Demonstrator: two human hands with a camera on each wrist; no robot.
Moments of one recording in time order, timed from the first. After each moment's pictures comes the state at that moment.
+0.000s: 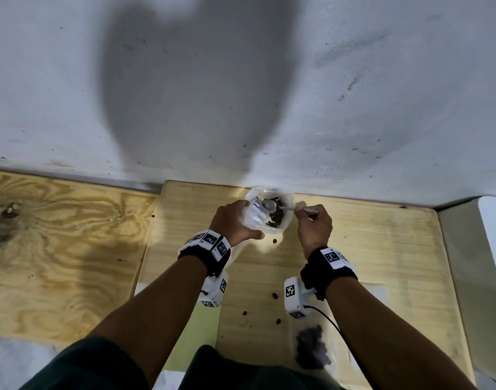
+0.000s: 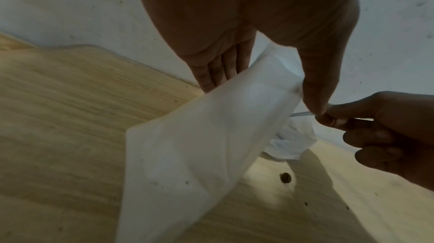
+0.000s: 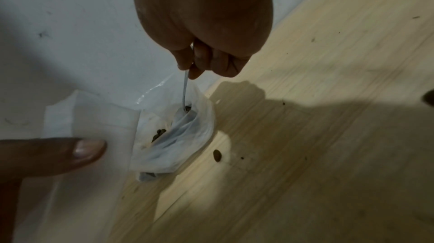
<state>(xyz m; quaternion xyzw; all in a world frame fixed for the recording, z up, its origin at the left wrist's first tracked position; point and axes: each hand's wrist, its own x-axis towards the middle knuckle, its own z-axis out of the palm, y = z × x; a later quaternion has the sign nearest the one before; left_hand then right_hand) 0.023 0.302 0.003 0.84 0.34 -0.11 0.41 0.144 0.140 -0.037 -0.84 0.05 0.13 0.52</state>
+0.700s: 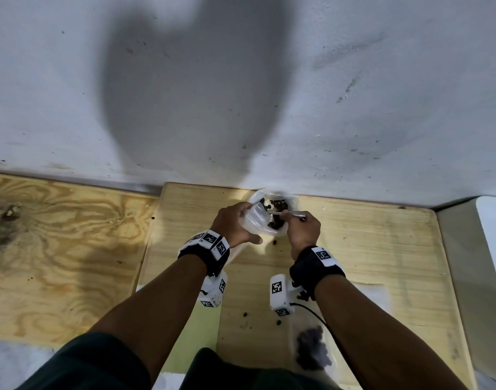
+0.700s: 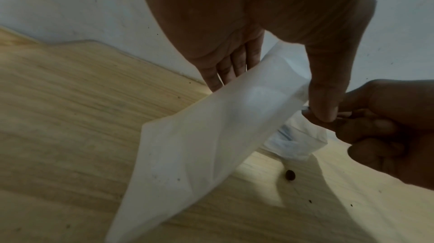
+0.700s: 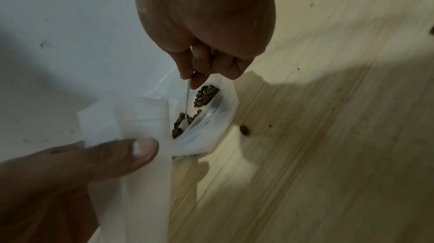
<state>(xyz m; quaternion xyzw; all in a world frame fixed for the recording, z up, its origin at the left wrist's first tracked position) 0.021 0.304 -0.004 0.83 0.32 -0.10 0.45 0.129 0.159 -0.036 -0.77 0.16 0.23 0.57</state>
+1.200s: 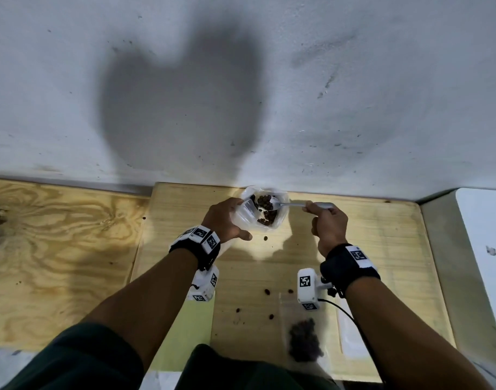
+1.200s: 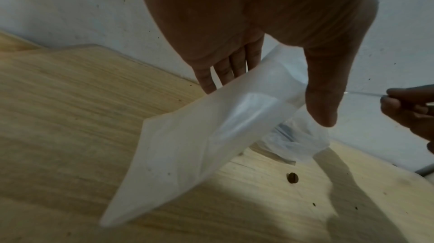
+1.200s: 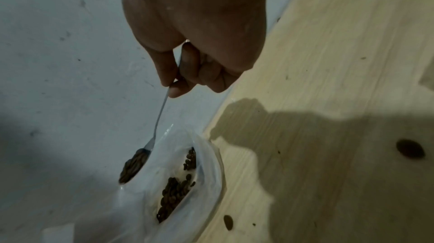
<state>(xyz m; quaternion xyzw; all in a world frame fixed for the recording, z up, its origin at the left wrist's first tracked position) 0.024 0.304 0.001 0.84 0.31 -0.11 0.44 0.167 0.099 0.005 -0.72 0.17 0.23 0.63</state>
